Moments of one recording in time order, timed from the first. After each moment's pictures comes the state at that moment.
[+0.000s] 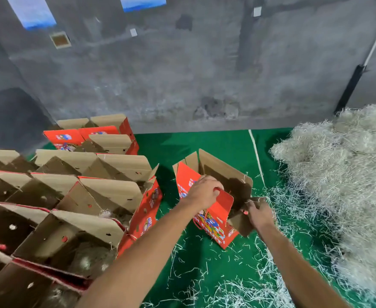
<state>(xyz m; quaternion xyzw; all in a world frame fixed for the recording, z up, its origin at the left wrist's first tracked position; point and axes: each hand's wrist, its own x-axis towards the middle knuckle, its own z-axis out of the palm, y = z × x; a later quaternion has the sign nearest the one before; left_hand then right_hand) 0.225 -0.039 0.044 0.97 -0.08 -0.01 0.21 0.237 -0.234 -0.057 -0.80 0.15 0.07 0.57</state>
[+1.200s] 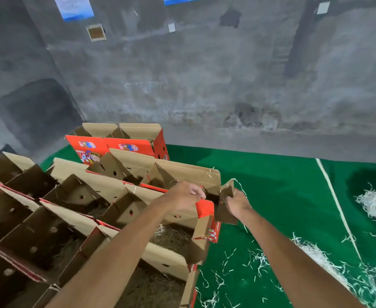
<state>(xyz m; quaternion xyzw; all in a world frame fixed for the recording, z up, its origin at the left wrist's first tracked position) 0.381 0.278 0.052 0.93 0.07 -0.10 0.34 0.465 0.095 -0.028 -0.84 -0.02 0.20 0.51</state>
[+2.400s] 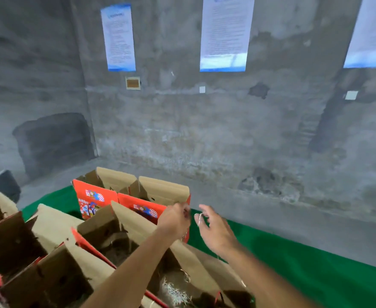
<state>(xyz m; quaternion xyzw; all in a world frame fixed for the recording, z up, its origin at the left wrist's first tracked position) 0.549 0.502 0.053 0.94 0.19 0.19 0.21 0.583 0.348 0.056 -0.87 -0.28 0.04 0.41</state>
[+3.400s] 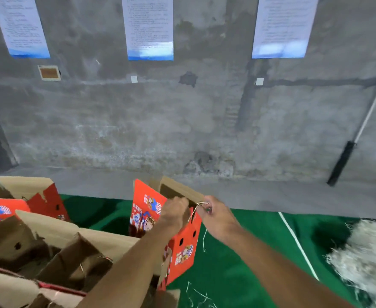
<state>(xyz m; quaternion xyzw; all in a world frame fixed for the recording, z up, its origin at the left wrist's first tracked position) 0.599 0.252 0.071 1.00 0.03 0.05 0.05 0.566 0.095 0.096 -0.89 -0.12 0.04 0.43</state>
